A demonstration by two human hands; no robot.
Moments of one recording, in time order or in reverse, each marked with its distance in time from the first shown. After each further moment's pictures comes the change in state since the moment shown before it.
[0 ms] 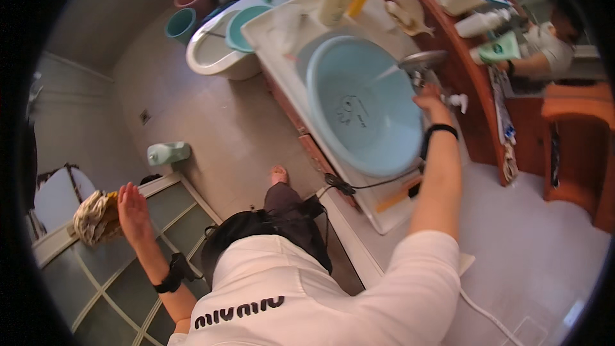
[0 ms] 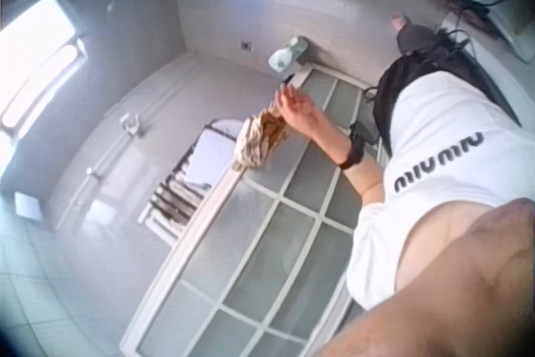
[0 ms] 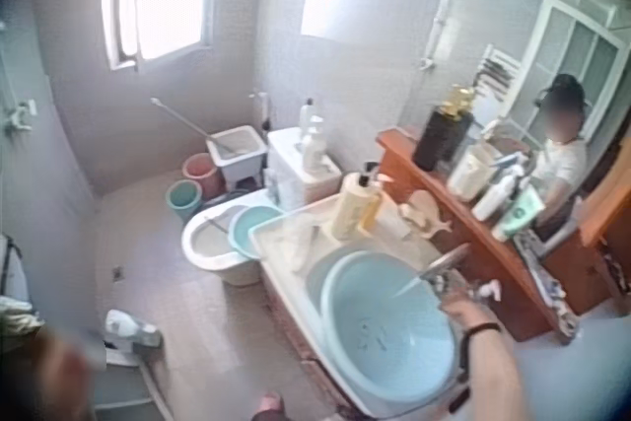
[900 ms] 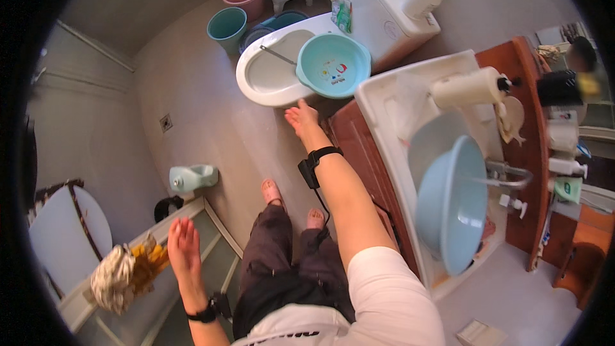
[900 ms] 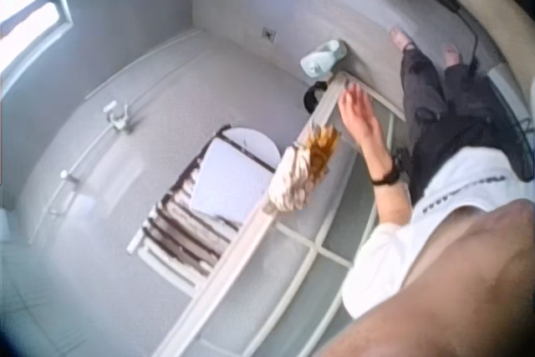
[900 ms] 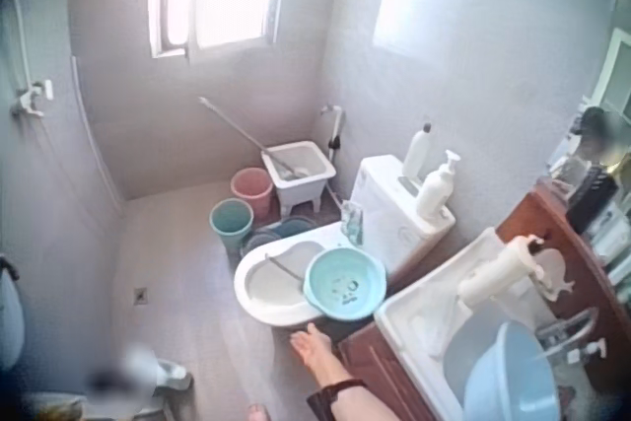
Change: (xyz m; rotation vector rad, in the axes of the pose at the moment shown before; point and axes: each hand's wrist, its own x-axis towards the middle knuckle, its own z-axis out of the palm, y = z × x) left_hand 0.186 -0.055 -0.047 -0.040 0.209 -0.318; right_hand 0.047 -0.678 0.012 2.140 -0.632 0.385
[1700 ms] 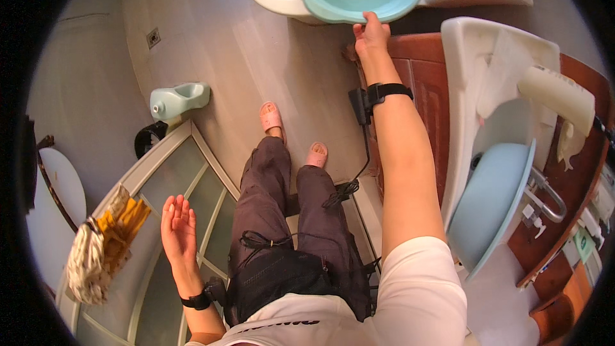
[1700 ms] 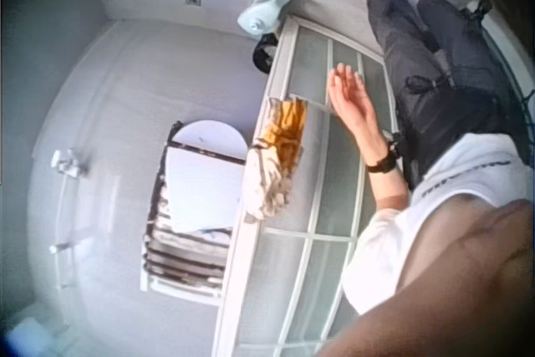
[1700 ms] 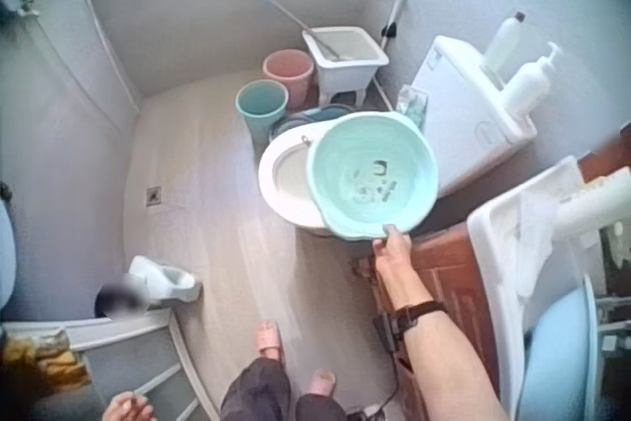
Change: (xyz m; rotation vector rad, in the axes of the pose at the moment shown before) left_hand 0.015 -0.061 -0.055 0.016 0.181 -0.175; right_hand 0.099 -0.018 -0.055 0.026 0.034 -0.353
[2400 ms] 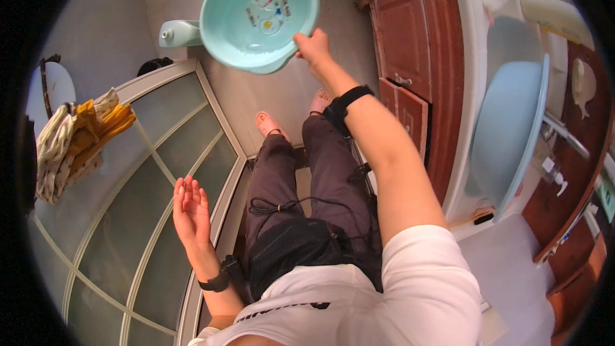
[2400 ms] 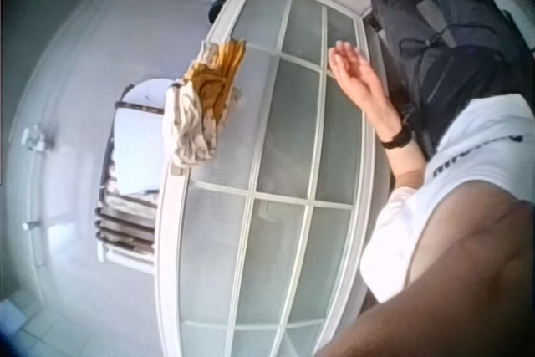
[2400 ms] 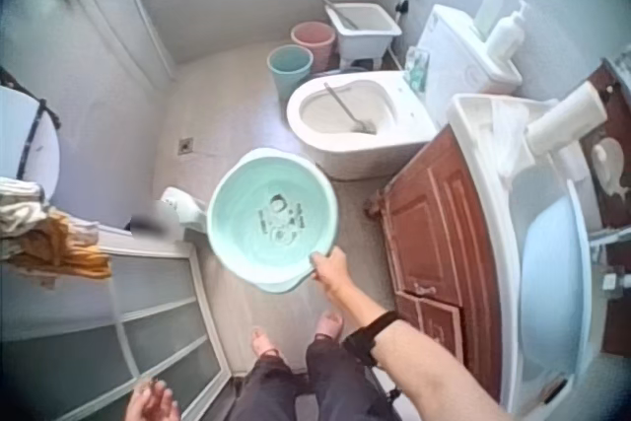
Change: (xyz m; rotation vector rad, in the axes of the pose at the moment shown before) left_hand -0.139 -0.109 -0.133 -0.189 0.058 0.067; right_hand -0.249 0.127 -0.107 -0.681 -0.390 0.190
